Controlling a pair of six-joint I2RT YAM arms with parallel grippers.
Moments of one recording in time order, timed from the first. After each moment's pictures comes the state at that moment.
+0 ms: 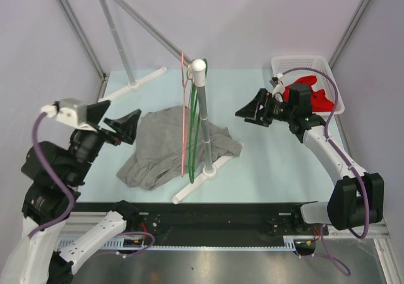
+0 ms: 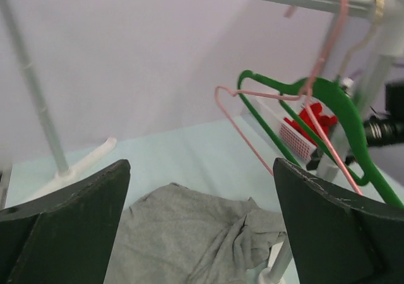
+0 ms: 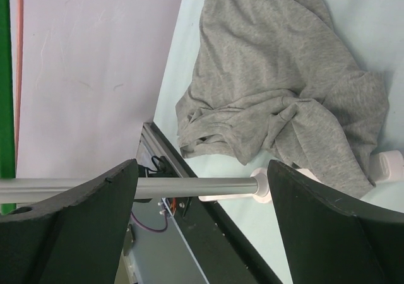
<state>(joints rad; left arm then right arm) -0.55 0.63 1.30 -0.50 -0.10 -0.04 0.19 1.33 1.03 -0.14 -0.82 0.69</state>
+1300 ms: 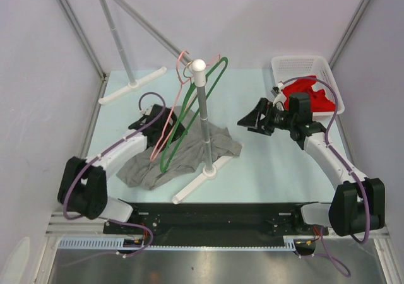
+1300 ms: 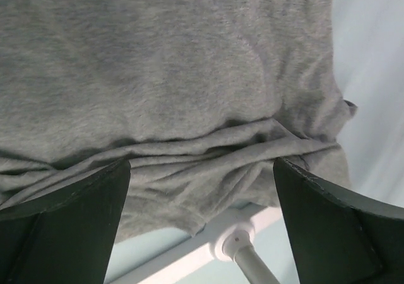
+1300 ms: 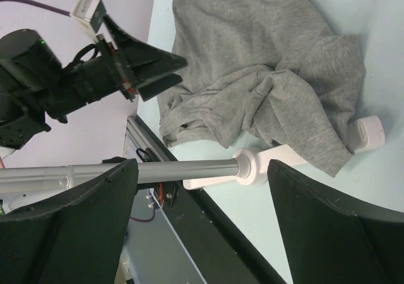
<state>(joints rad) -0.40 1.38 0.92 -0.47 -0.08 -0.98 0.18 1.28 0.93 -0.18 -0.78 0.65</state>
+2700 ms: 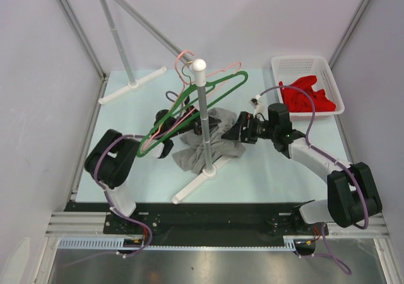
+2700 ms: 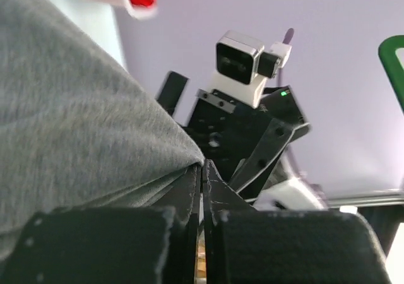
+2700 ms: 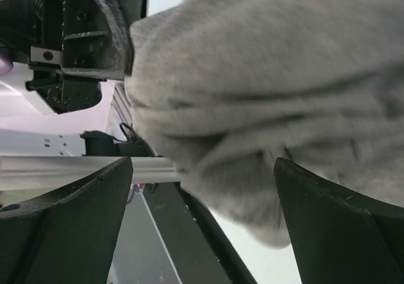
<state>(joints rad) -0.46 1.75 0.76 1.05 0.69 -1.51 0.35 1.37 0.79 0.09 -0.75 0.66</state>
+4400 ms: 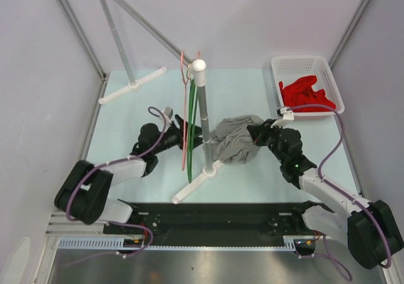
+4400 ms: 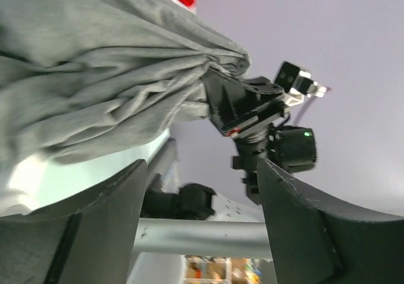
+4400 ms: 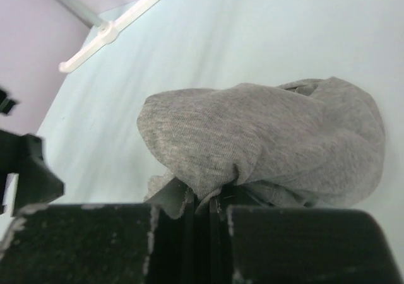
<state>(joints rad) -0.44 1.42 0.47 0.89 0.63 -1.47 0.48 1.02 0.45 0.43 0.04 0.52</state>
